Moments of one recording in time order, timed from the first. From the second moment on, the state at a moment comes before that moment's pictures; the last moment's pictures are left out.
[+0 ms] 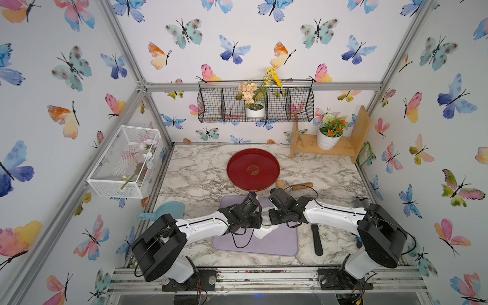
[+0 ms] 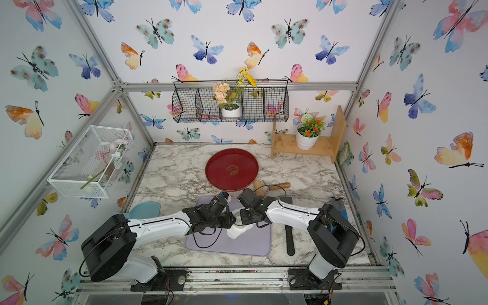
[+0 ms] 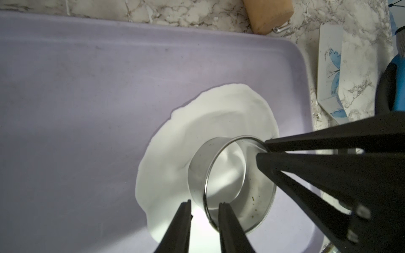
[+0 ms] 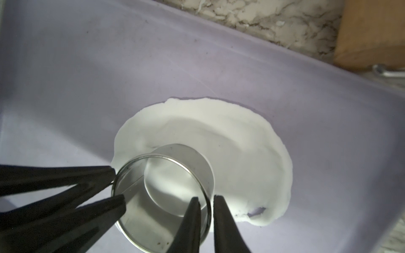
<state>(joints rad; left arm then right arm) -0.89 1.48 0.72 -0.15 0.07 -0.69 0.90 1.61 0.93 -0.45 0.03 0.55</state>
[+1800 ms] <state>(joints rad) -0.83 1.54 0.72 -0.09 0.16 -0.76 0.82 1.67 0.95 -0.45 -0.11 0.58</state>
